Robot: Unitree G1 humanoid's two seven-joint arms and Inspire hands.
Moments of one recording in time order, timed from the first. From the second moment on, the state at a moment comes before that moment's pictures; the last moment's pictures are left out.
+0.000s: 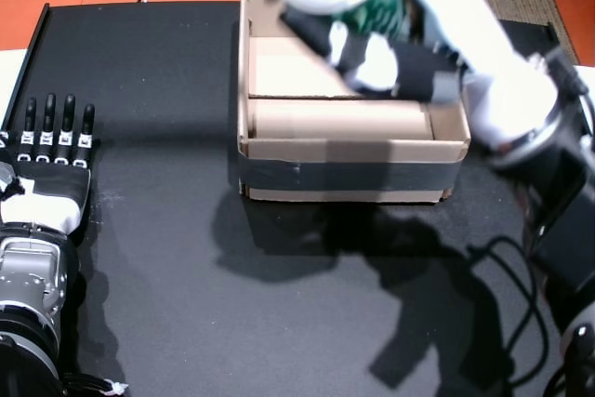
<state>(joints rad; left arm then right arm) -0.85 0.18 0.91 1.33 -0.76 -0.02 -0.29 -1.02 -0.25 0.00 1.12 -0.57 -1.24 -0.28</state>
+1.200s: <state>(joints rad) -0.85 0.16 0.91 1.33 -0.76 -0.02 -0.29 -1.34 -0.15 0.33 1.39 -0.66 -0.18 0.20</state>
